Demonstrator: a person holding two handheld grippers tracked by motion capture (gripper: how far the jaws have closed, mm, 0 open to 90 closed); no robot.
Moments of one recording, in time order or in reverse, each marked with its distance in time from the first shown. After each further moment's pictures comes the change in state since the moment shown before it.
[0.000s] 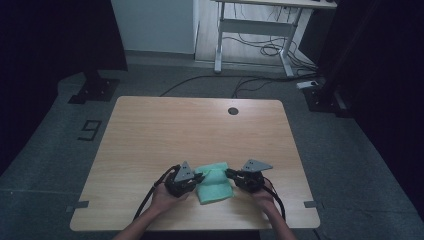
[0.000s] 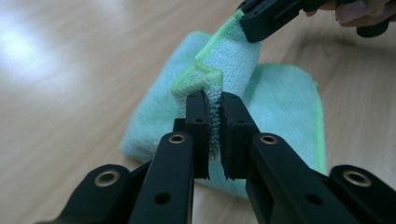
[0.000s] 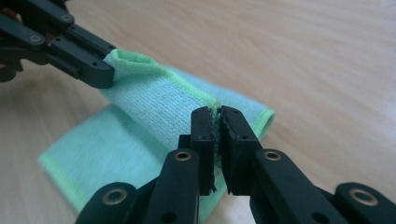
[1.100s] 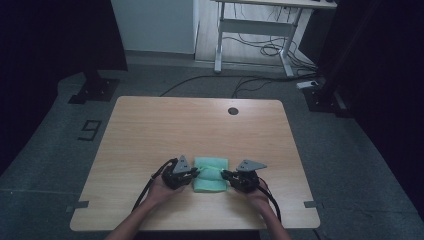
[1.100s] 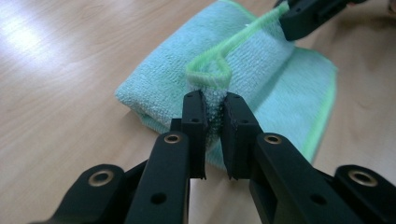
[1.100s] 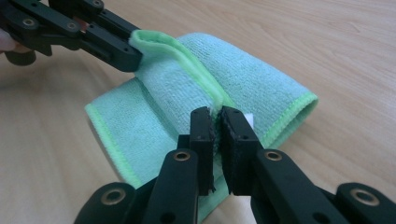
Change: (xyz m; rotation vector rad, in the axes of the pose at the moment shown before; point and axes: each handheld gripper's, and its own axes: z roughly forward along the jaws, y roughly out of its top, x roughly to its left) left arm 0.025 -0.003 -0.002 0.044 0.021 0.025; right arm 0.005 -0.001 0.014 0.037 0.007 0.046
